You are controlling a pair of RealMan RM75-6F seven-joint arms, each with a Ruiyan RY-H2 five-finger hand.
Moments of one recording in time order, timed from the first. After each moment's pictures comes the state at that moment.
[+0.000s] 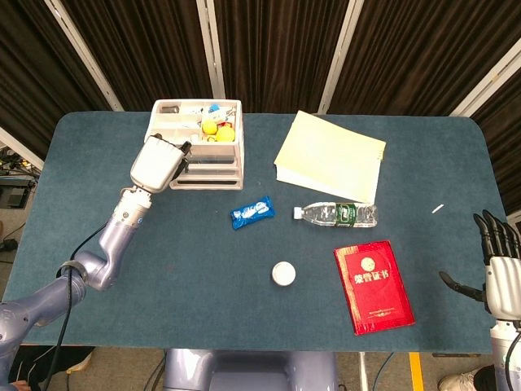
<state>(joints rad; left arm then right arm) -0.93 -1.68 -0.21 -0.82 1.42 1.19 0.23 0.07 -1.15 0.16 -1.62 -1.45 1.56 0.11</state>
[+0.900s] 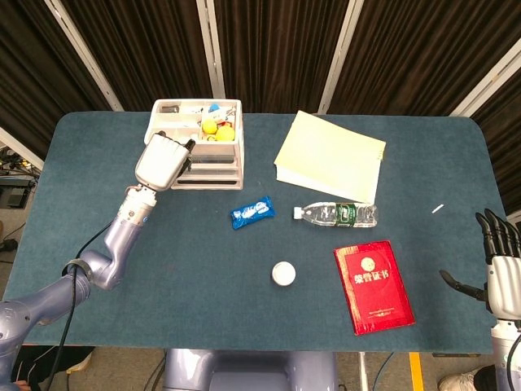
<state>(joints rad) -0.95 -1.68 -0.24 -0.85 1.40 1.18 0.31 0.07 -1.15 0.16 -1.62 -1.45 1.56 0.12</state>
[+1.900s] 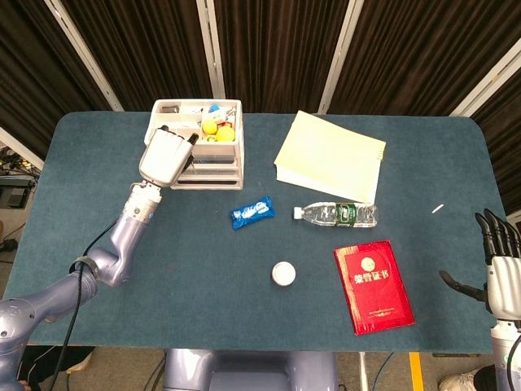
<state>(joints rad) -0.97 -1.69 -0.27 -0.86 1.38 1.19 0.38 0.07 -1.15 0.16 -1.63 -1.46 1.56 0.13</state>
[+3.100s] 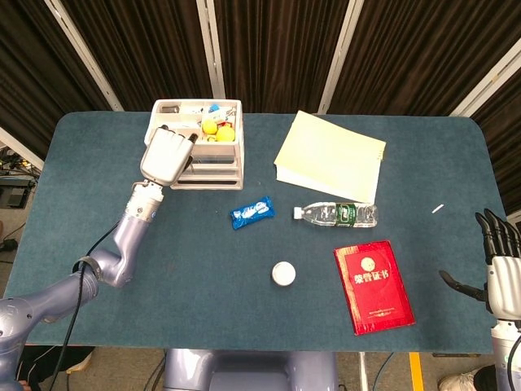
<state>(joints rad) -0.98 -1.68 -0.29 -0.91 1.32 1.16 0.46 0.07 -1.14 0.16 -1.63 -1.46 1.56 0.13</state>
